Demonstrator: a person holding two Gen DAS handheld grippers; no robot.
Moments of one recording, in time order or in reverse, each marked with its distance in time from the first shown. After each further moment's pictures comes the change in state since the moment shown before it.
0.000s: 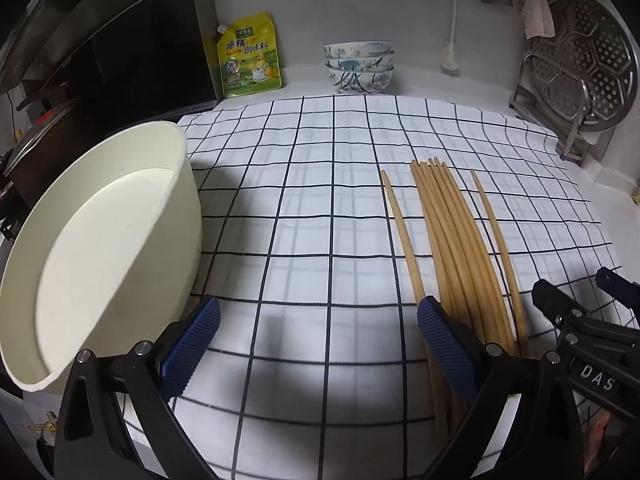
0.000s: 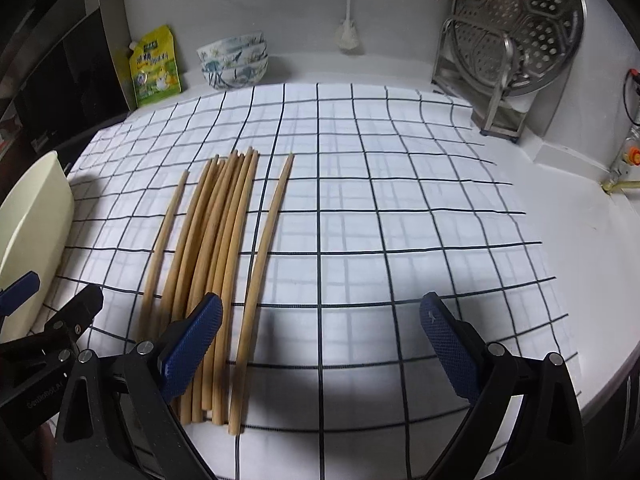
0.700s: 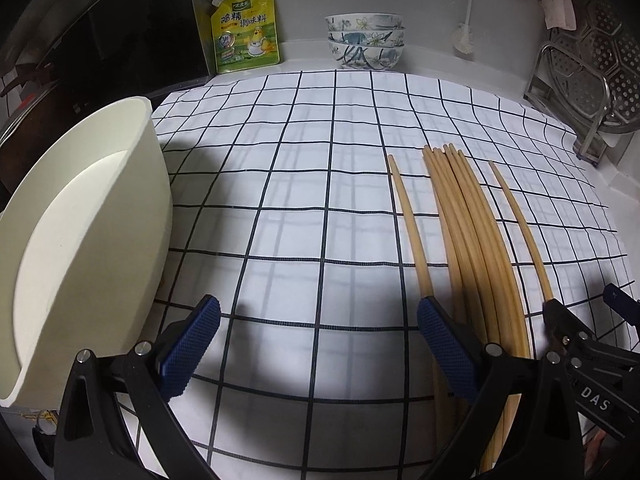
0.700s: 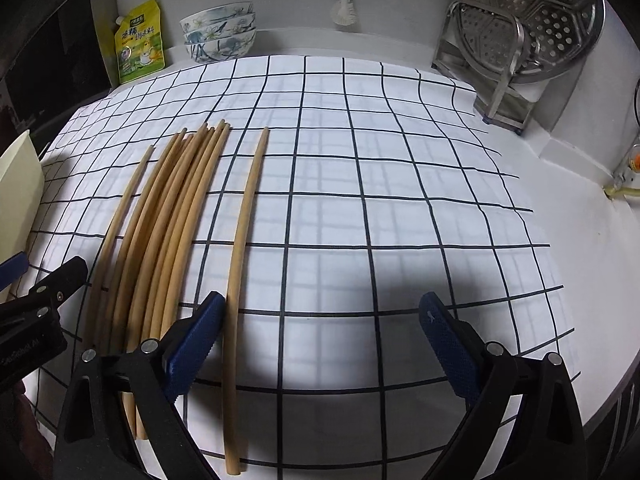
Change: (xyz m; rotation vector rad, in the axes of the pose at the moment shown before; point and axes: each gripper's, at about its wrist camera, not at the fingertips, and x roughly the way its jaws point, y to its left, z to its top) left arm 0.035 -0.006 0.008 -0.030 0.070 -0.004; right arm 0.029 -0.014 0.000 -0.029 0.049 -0.043
